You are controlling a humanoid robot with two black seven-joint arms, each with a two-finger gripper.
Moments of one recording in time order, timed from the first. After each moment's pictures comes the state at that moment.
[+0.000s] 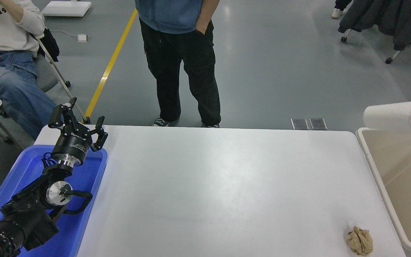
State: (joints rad) left arm -0.58 0.30 -0.87 -0.46 0.19 -0.49 -0.64; right arm 1.17 -1.36 -0.09 1.22 -0.47 0.25 0.23
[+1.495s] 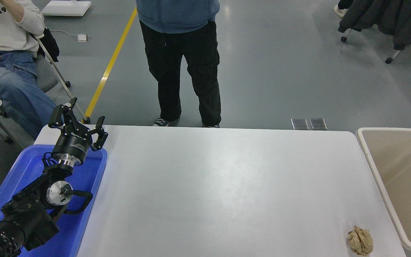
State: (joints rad) left arm -0.58 0.30 -0.87 -0.46 0.19 -0.49 -0.64; right arm 0.67 -0.51 0.21 0.13 0.63 -0.20 -0.01
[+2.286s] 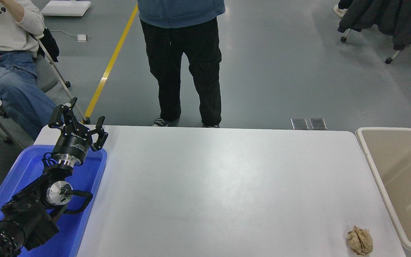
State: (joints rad) left arm -0.58 0.30 -0.87 -0.46 0.19 -0.49 -0.64; right arm 0.53 -0.46 0.31 0.04 0.64 -0.06 0.00
